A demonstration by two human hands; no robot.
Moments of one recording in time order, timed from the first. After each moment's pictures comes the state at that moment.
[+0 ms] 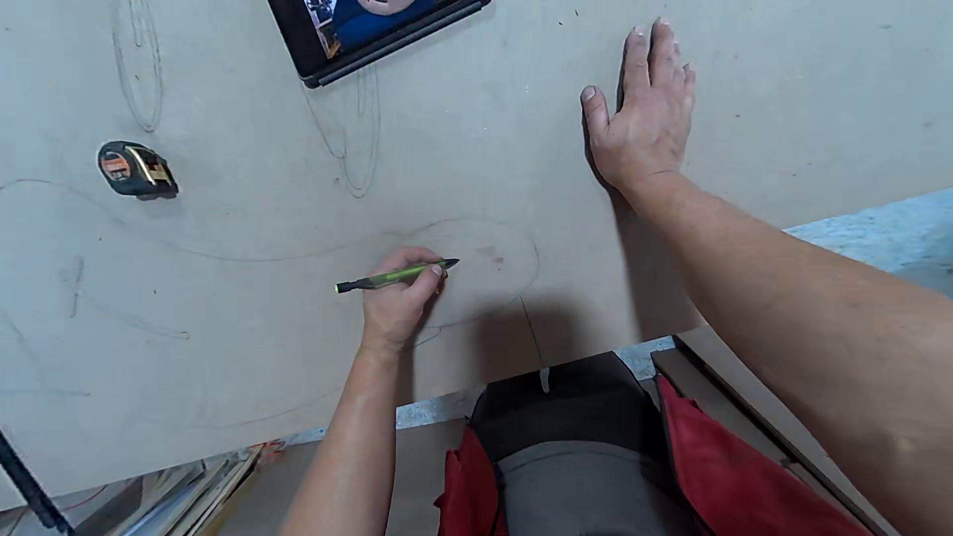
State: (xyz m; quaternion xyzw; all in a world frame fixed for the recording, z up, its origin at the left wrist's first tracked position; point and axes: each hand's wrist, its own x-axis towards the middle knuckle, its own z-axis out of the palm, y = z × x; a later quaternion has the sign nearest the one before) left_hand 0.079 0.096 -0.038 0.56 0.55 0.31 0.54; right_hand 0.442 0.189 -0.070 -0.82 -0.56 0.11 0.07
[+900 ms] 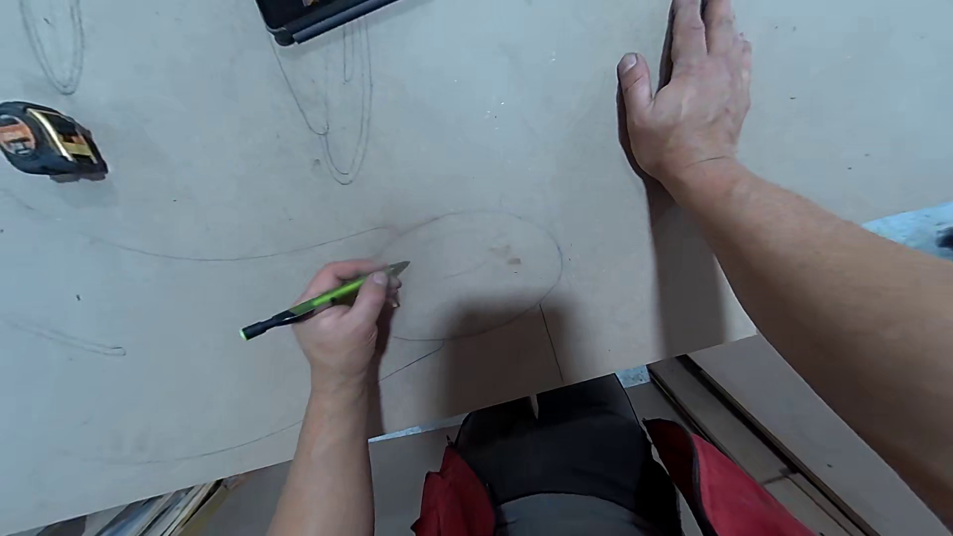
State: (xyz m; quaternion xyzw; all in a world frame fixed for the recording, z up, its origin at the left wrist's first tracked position) left_hand 0.036 0.090 -0.050 0.54 0.56 0.42 0.47; right_hand 0.441 0.194 -0.069 -0.82 -0.55 0.09 0.07
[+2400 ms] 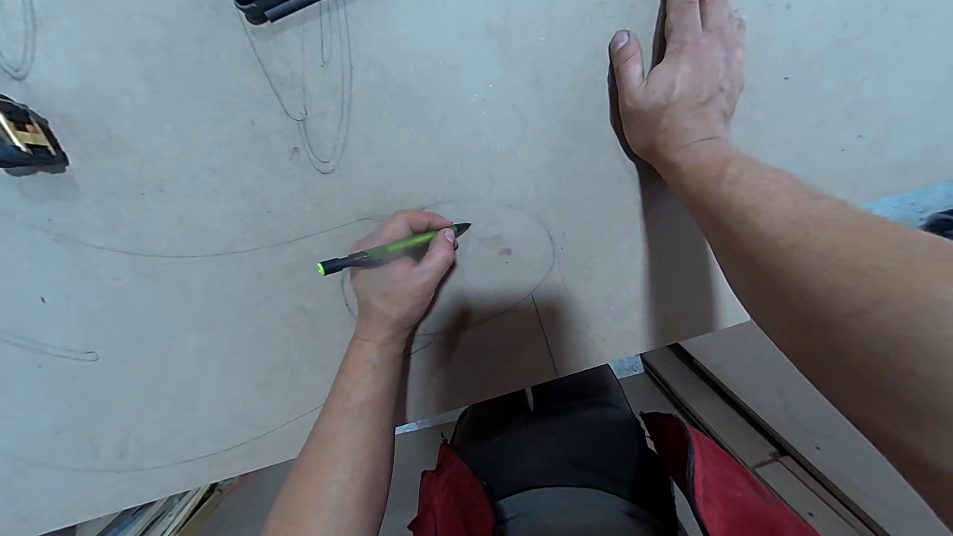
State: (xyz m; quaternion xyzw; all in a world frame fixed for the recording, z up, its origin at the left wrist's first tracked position) left_hand 0.104 0.115 -0.058 0.62 0.52 0.35 0.47; right_hand 0.440 0.196 -0.068 -0.83 -0.54 0.08 0.06
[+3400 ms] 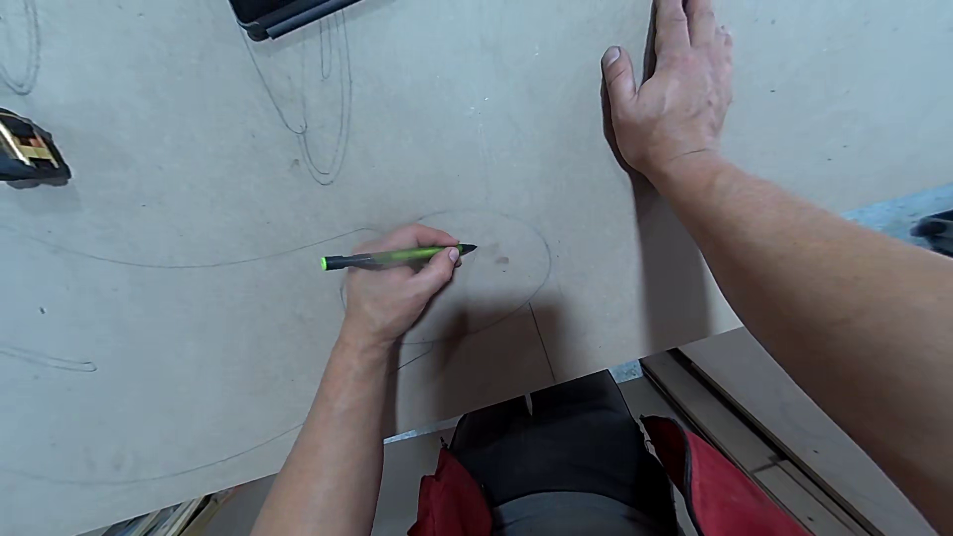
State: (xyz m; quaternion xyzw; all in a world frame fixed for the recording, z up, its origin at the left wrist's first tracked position) left_hand 0.093 0.122 -0.047 0.65 0.48 0.27 0.52; right_hand 0.441 0.195 -0.069 -0.83 -0.55 0.09 0.06
